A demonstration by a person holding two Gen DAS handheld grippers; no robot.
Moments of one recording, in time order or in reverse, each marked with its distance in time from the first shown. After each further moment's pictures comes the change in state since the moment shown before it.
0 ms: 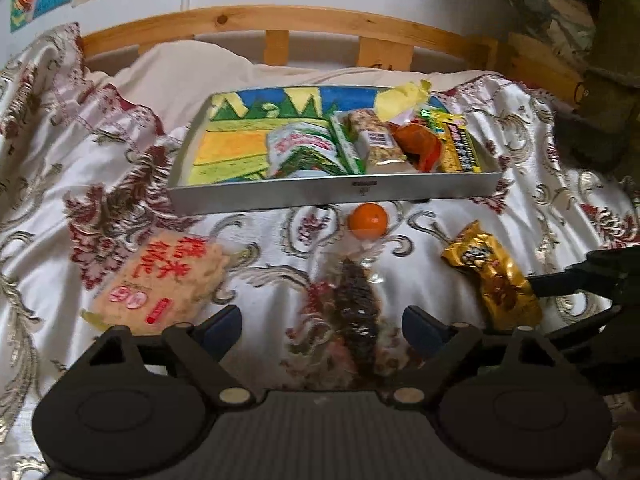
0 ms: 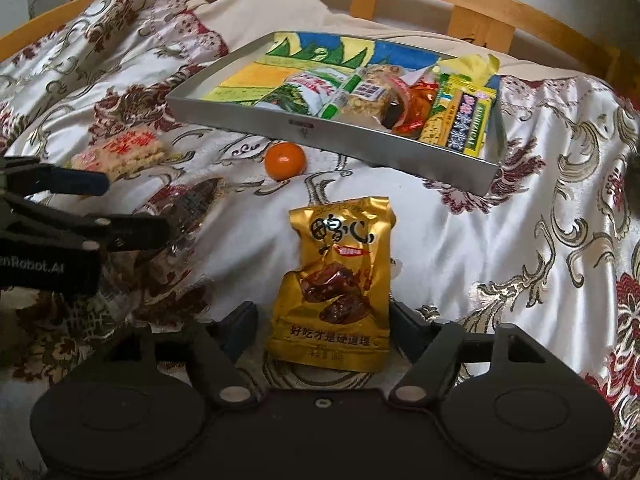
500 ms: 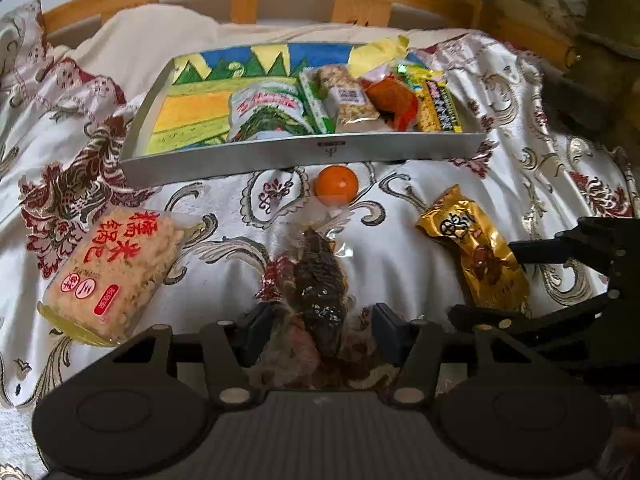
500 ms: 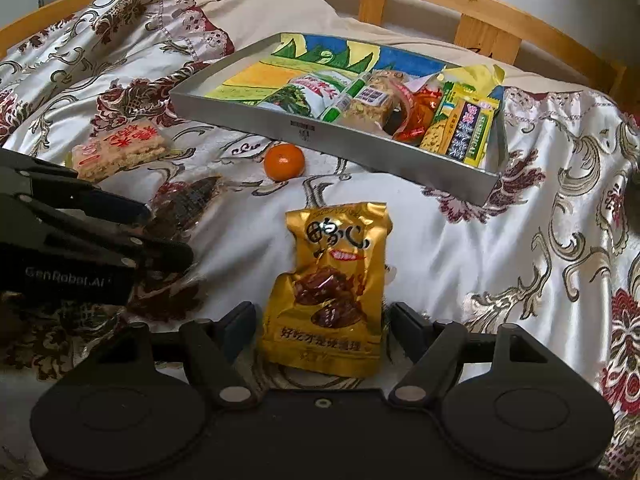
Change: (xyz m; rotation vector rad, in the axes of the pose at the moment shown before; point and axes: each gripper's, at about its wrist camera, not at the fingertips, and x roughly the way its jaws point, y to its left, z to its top) left arm 0.023 -0.014 0.006 0.021 0.138 -0.043; right arm 0.001 -0.003 0.000 -0.039 -0.017 -0.012
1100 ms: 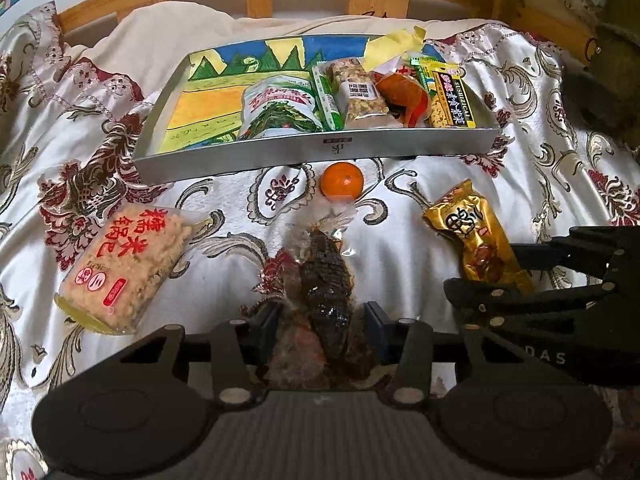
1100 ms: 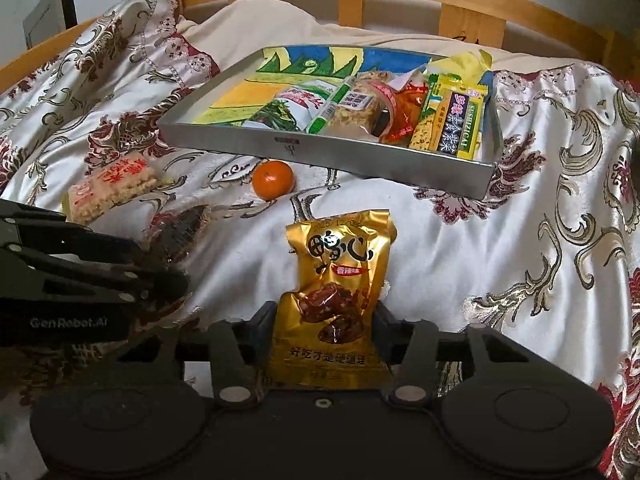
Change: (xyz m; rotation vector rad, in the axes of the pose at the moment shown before) left arm -0.006 -0.021 0.005 -0.023 0.032 0.094; right arm 0.004 -0.014 0.003 0.114 -0.026 0.058
